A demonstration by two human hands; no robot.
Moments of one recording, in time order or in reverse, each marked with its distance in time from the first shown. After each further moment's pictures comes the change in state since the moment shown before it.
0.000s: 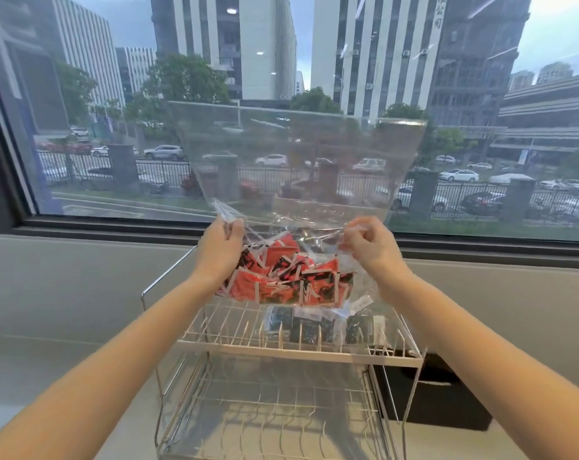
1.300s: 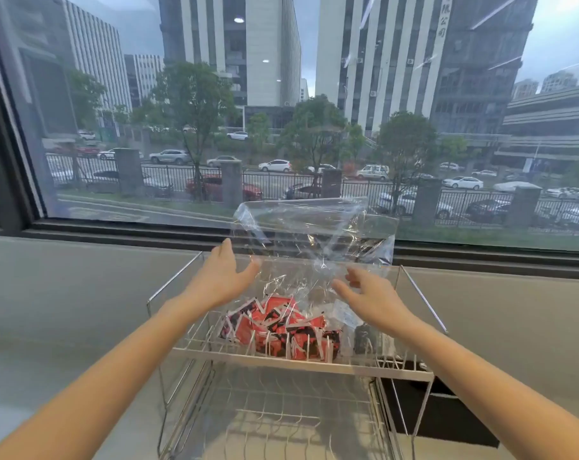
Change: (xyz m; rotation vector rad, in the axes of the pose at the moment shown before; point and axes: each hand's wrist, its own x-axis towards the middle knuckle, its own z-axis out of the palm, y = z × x) left_hand -0.001 -0.033 -0.008 0.410 -0.400 -0.101; right_hand -0.011 0.044 0.011 -0.606 -0.232 -0.085
